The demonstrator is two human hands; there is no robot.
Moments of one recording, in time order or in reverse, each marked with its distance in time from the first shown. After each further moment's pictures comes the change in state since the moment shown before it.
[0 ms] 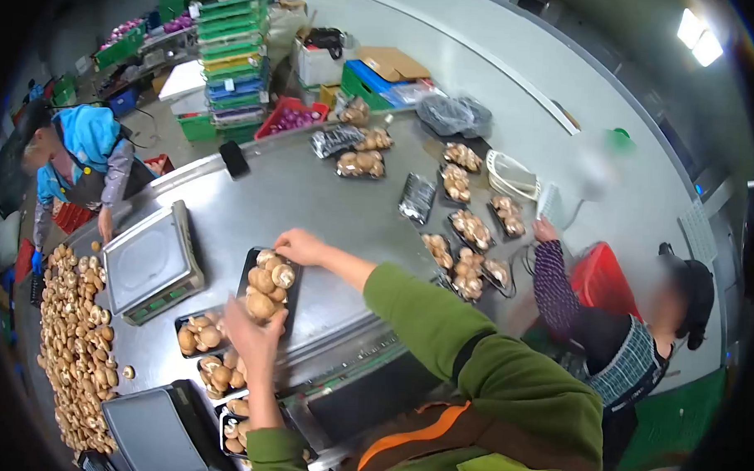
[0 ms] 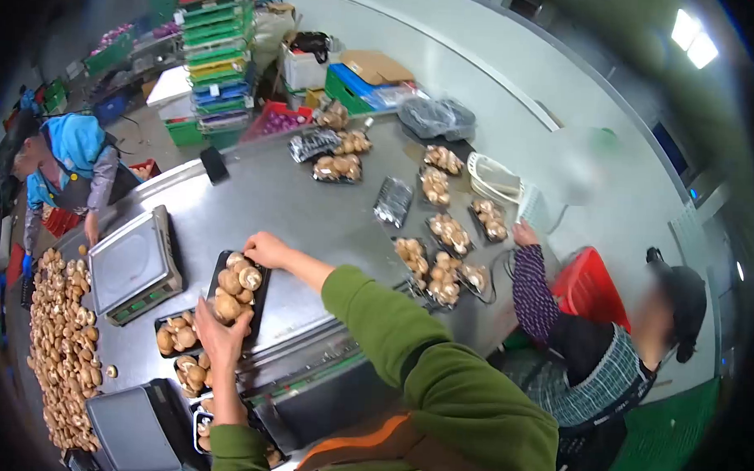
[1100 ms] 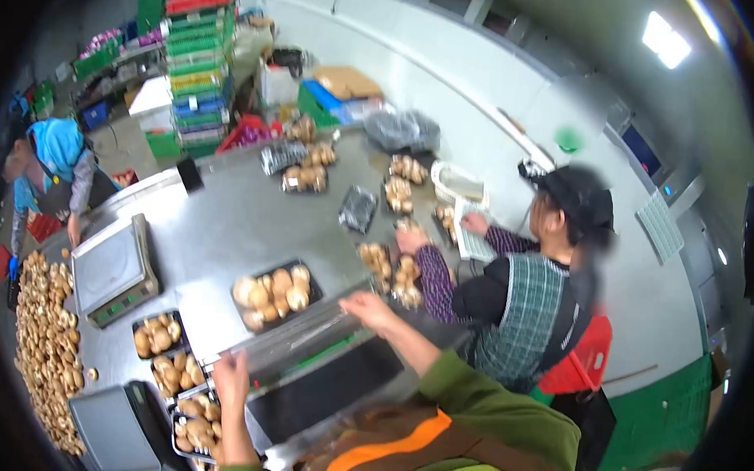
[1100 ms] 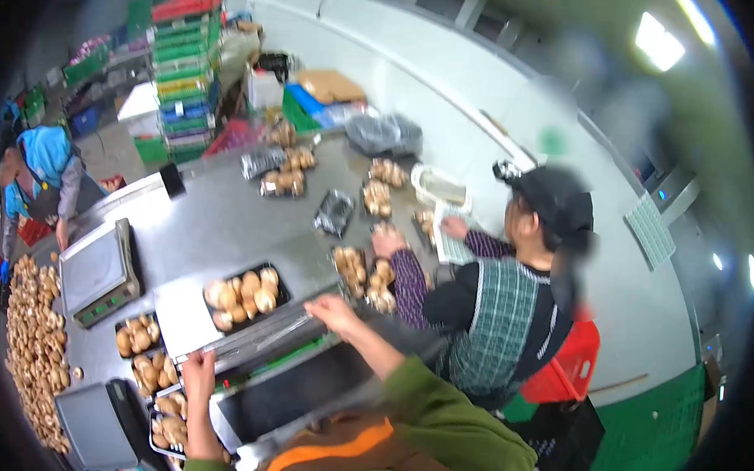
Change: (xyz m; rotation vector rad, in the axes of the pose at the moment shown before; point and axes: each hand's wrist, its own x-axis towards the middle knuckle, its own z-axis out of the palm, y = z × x) left_hand -0.110 -0.009 -0.014 -0.143 -0.278 -0.194; right_hand -0.305 -0.002 -0.086 0.361 0.299 0.556
